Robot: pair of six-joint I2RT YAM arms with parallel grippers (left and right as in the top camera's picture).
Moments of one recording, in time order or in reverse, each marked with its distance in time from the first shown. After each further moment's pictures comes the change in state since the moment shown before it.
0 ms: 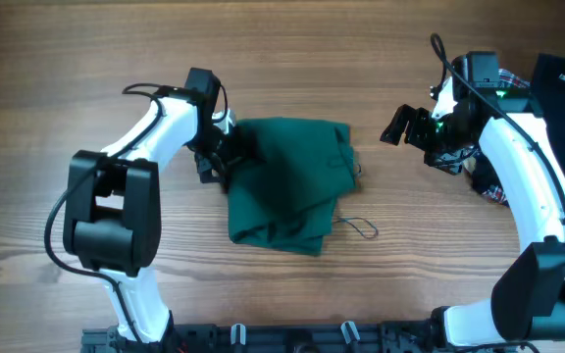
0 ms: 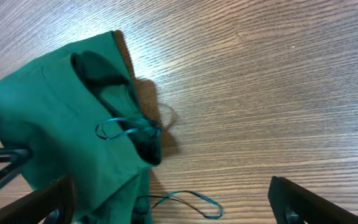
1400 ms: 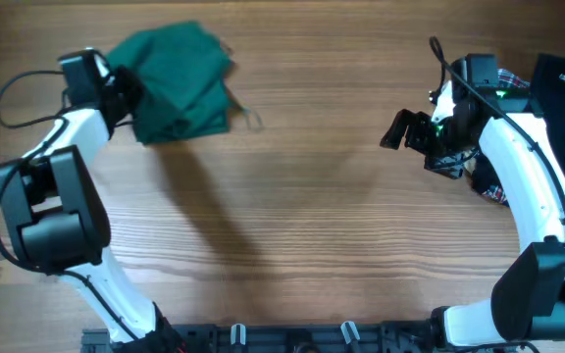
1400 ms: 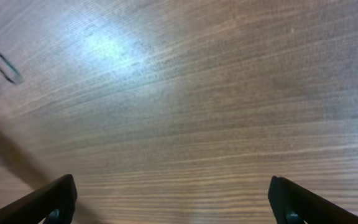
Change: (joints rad) left arm 0.445 0.038 -0.072 0.902 -0.197 -0.198; right arm 0.000 0.000 0.000 -0.045 -0.003 -0.010
